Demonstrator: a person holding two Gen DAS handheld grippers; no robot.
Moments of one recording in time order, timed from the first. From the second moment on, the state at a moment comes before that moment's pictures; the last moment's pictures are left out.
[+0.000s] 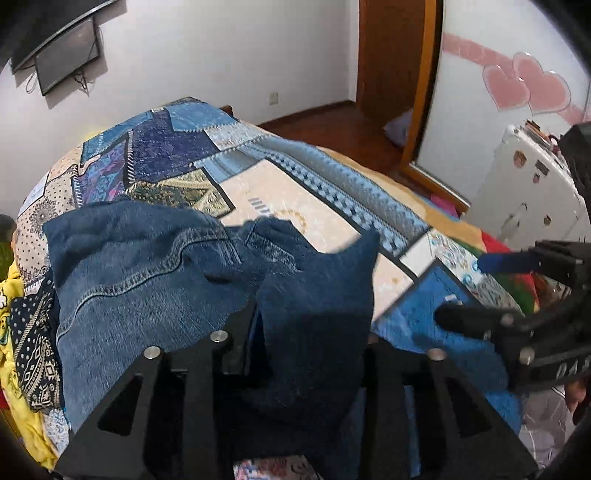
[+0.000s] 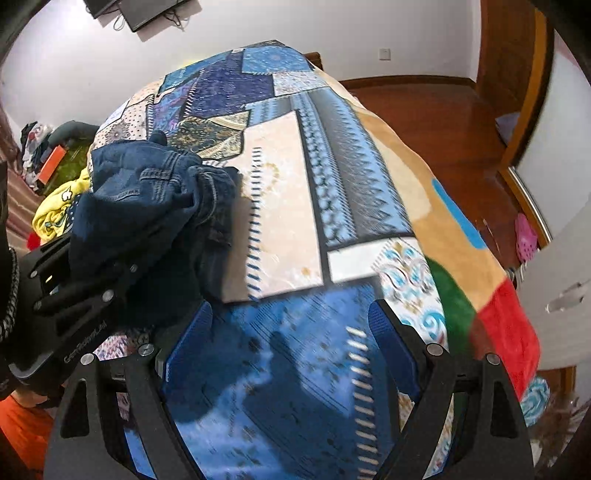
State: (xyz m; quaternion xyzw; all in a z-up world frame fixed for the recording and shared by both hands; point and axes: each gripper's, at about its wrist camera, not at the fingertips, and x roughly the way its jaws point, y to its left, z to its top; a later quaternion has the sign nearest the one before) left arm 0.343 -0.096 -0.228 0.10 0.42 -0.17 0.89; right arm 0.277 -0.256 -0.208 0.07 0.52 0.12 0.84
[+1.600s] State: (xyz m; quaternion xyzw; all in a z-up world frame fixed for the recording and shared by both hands) left arm 0.349 0.109 -0.196 0.05 0.41 0.01 0.91; right arm 0.335 -0.160 -0.168 -0.07 0.46 0.23 0.86
